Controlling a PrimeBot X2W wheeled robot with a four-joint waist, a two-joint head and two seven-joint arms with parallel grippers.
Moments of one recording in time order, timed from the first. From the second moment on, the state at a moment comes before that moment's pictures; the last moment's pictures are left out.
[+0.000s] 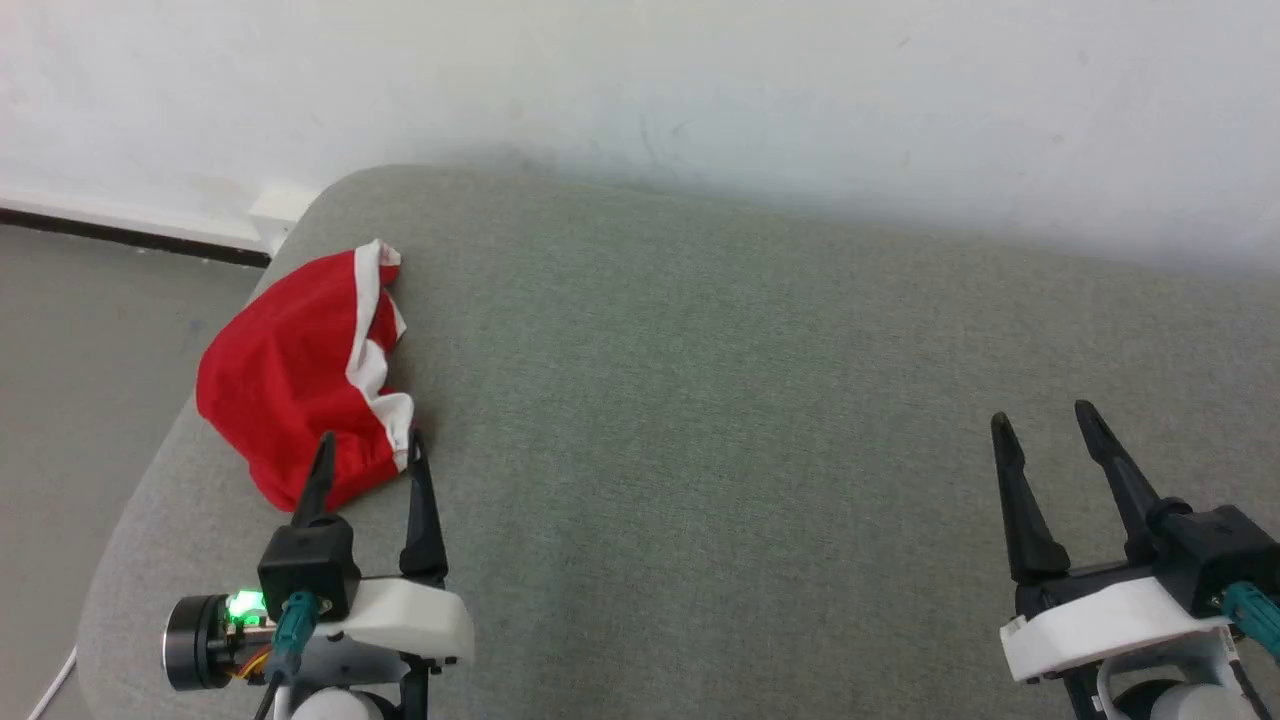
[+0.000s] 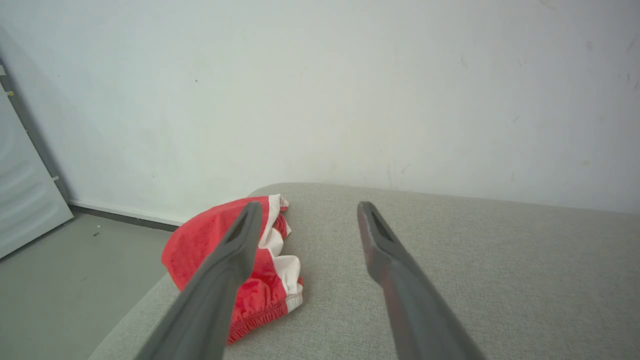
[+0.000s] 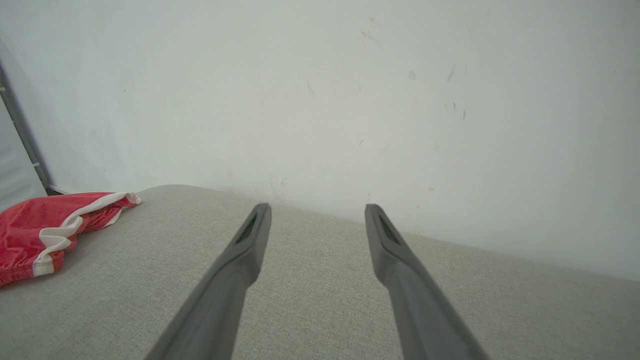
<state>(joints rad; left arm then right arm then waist) -0.01 0.06 -0.07 -0.01 -0.01 0.17 -0.12 0.04 -0.05 -0.03 -0.10 0.07 0.13 -0.12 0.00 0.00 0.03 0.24</state>
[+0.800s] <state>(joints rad) -0.23 0.13 0.07 0.09 -0.11 0.11 -0.17 0.05 -0.05 -0.03 -0.14 0.08 0.13 -0.17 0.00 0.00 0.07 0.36</state>
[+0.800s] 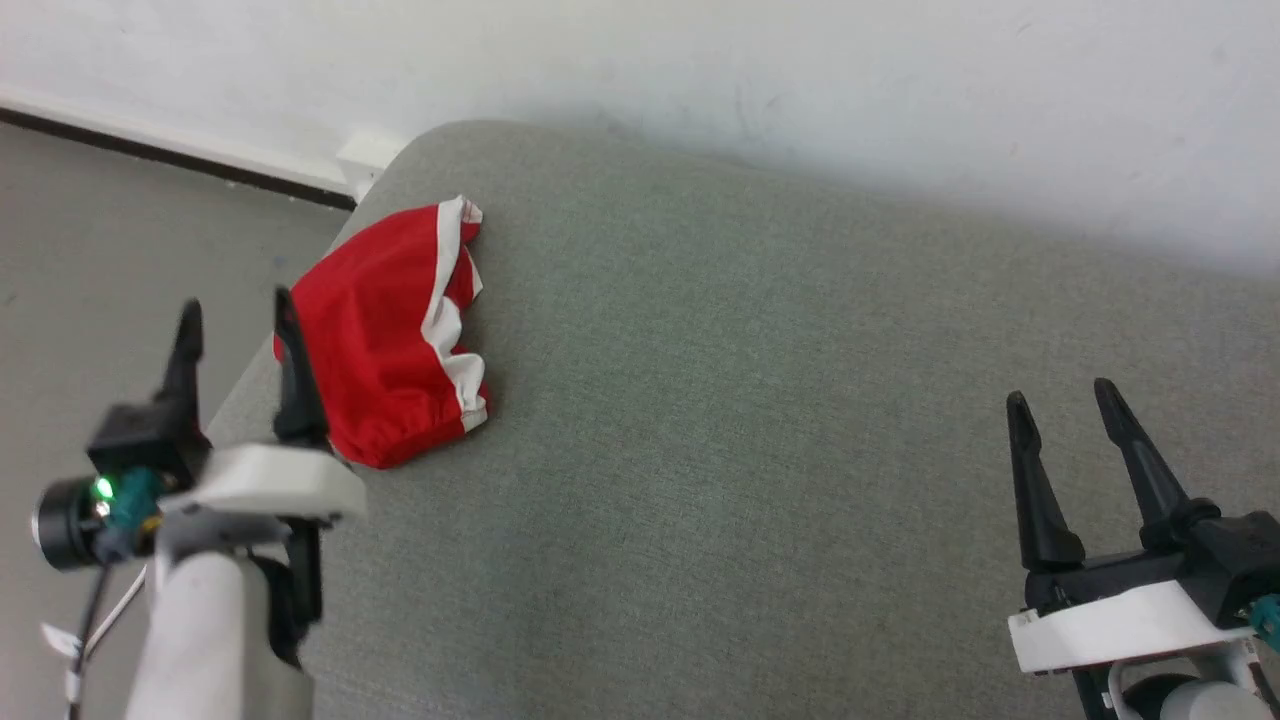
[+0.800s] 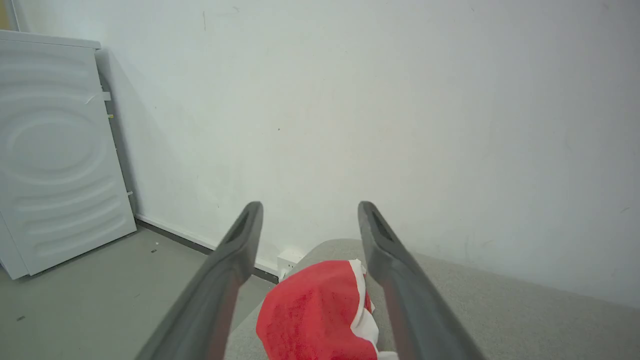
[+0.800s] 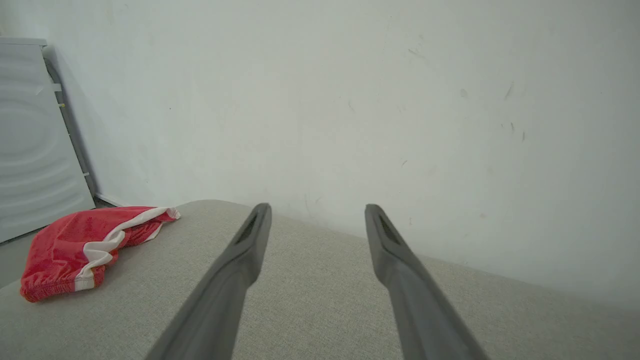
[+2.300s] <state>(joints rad) -0.93 0.58 -0.69 0.69 -0.75 -0.13 0.74 -0.12 -0.10 -0.02 -0.25 0.04 0.13 -0.26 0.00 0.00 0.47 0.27</state>
